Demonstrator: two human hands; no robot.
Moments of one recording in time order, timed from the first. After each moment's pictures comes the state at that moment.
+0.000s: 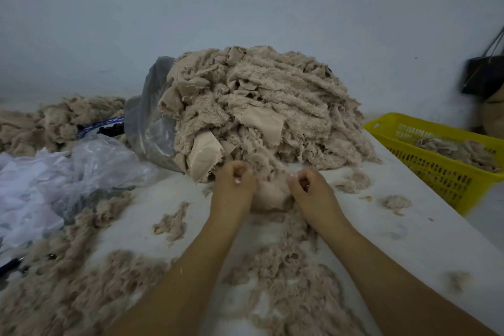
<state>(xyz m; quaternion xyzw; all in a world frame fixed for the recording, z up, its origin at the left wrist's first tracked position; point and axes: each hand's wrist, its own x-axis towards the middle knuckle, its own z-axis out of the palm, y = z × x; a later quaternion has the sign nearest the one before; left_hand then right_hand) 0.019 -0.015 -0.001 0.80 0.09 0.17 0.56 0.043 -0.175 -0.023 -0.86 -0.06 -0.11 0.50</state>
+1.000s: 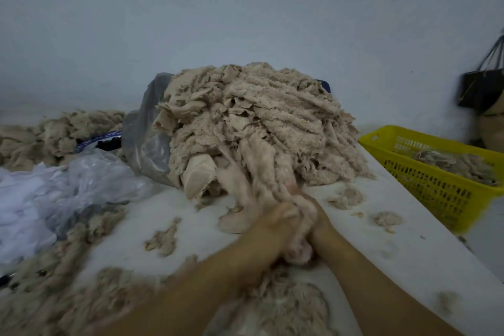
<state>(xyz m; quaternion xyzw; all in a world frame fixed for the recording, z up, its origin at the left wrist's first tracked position) -0.013 -0.063 0.001 0.78 -0.09 -0.06 0.62 0.042 -0.188 -0.023 -0.76 -0.07 0.03 0.64</state>
